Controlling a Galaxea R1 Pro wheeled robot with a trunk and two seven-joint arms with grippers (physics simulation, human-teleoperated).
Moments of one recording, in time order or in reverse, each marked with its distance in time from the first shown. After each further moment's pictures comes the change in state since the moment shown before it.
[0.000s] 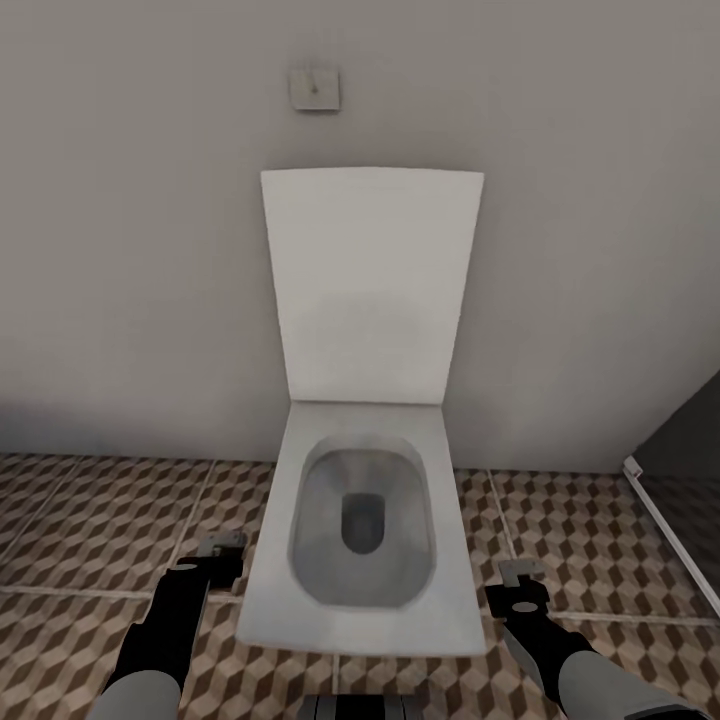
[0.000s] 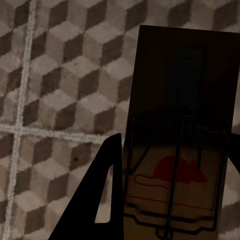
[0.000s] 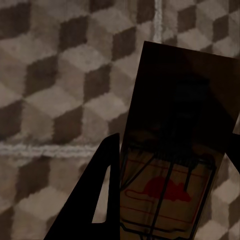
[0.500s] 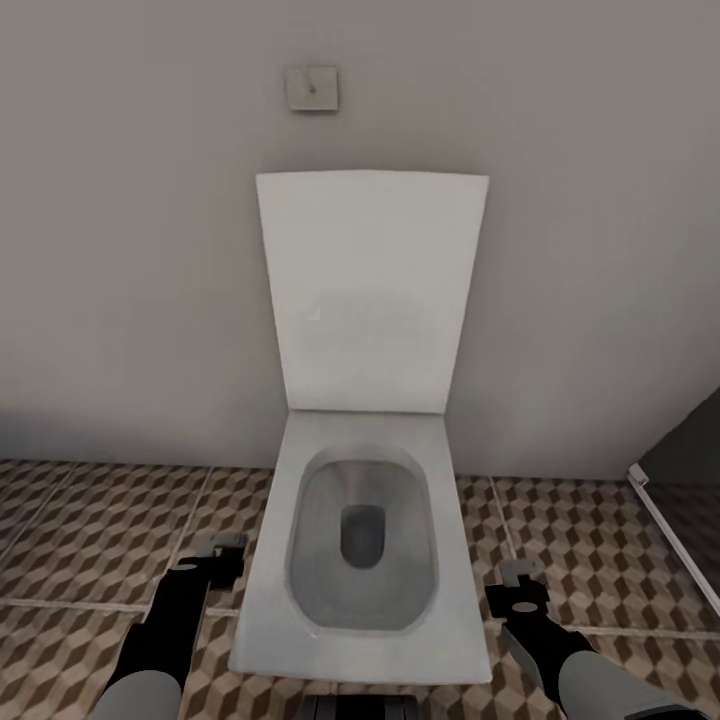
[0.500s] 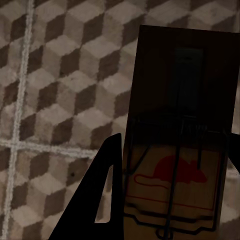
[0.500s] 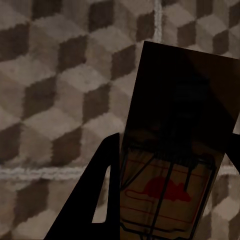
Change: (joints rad) left arm 0.000 -0.002 0.001 0.001 0.000 0.000 -0.001; right arm 0.000 0.000 0.000 0.000 0.001 0.000 0.000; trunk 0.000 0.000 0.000
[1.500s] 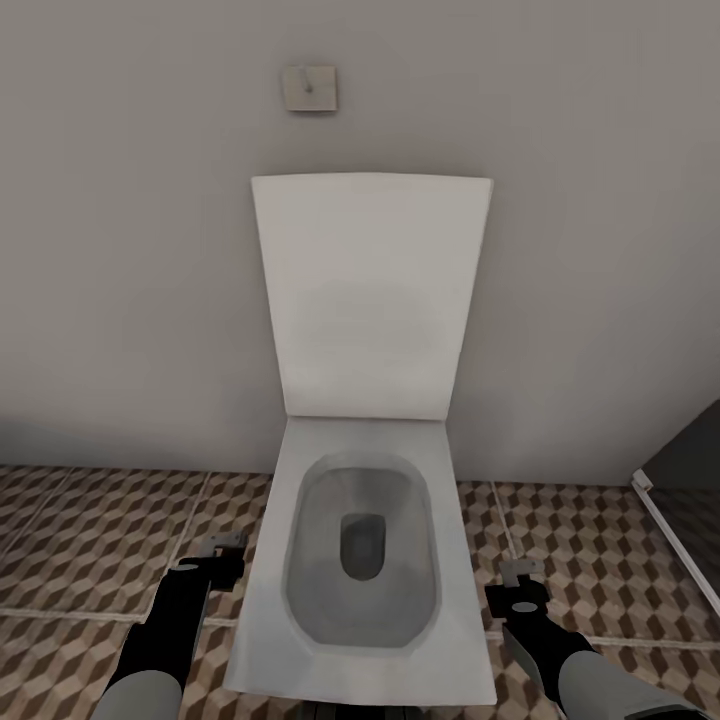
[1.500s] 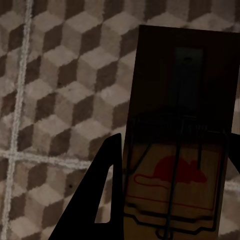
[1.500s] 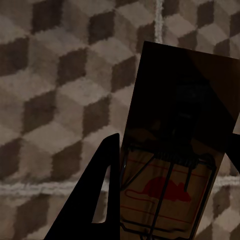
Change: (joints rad) left arm 0.000 -0.002 -0.001 0.001 -0.001 0.000 0.000; right arm 0.000 0.000 0.000 0.000 -0.002 0.002 0.003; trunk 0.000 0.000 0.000
